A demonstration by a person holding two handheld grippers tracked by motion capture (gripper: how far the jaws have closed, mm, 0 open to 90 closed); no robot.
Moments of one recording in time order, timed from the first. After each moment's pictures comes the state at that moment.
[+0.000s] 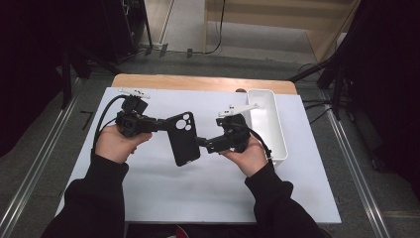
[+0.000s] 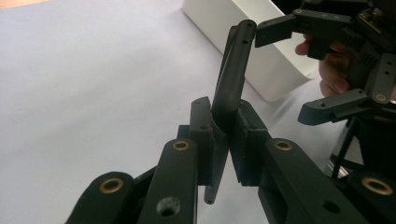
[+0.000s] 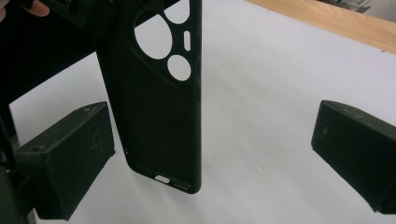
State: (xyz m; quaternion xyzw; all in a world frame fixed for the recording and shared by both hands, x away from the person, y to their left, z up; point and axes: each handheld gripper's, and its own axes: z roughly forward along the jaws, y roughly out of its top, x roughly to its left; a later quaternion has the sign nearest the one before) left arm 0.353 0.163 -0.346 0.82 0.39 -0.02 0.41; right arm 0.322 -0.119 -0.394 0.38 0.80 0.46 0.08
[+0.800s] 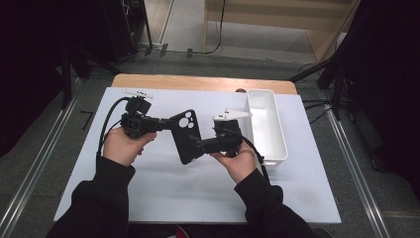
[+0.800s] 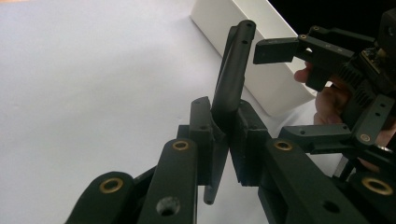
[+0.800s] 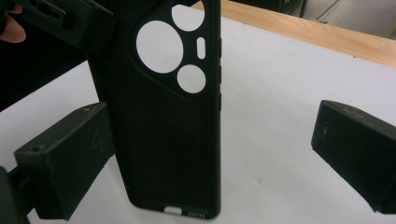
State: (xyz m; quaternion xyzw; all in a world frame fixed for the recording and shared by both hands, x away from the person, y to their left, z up) left arm 0.353 0.153 -0.354 0.80 0.42 -0.03 0.42; right arm 0.315 -0.099 -0.406 0.42 0.77 0.47 0.13
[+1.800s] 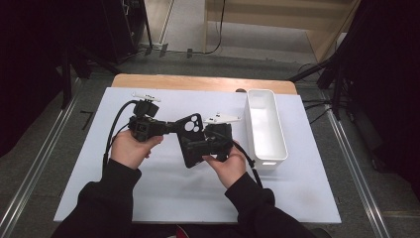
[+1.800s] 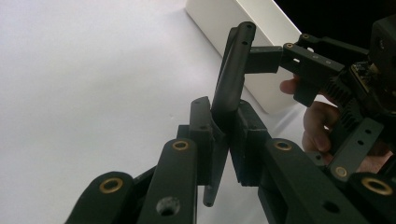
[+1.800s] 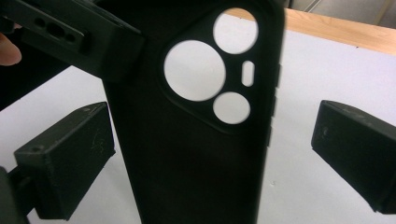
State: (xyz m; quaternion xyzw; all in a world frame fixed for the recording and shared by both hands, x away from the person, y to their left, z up) left arm 0.349 0.137 -0.362 0.81 0.41 -0.03 0.42; right arm 0.310 -0.075 -0.414 0.45 0.76 0.46 0.14
